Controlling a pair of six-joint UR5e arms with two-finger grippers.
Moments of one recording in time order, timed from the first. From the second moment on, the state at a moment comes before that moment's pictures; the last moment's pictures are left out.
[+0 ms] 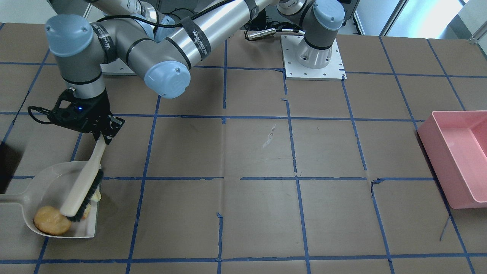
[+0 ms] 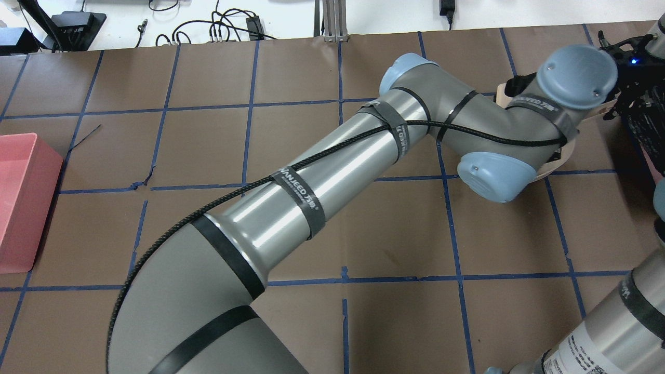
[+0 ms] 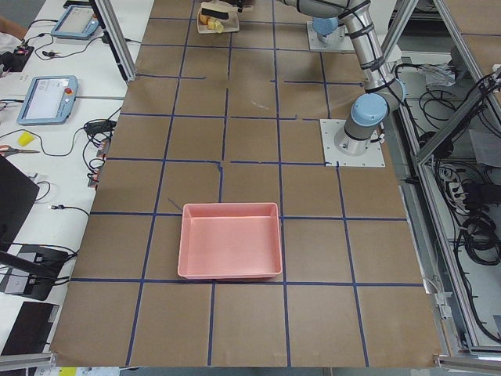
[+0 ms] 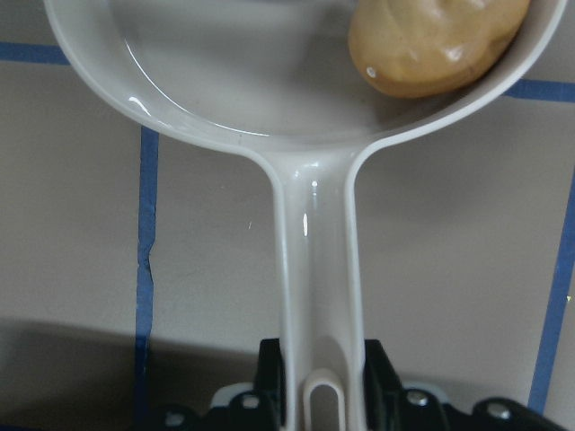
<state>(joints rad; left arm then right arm) -2.35 -2.35 -0.98 -1.18 1.58 -0.54 1.06 -0.99 1.38 -1.92 -1.59 -2.18</state>
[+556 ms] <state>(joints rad) -2.29 -2.33 -1.09 -1.16 1.58 -0.52 1.06 -0.99 1.38 -1.92 -1.58 -2.18</state>
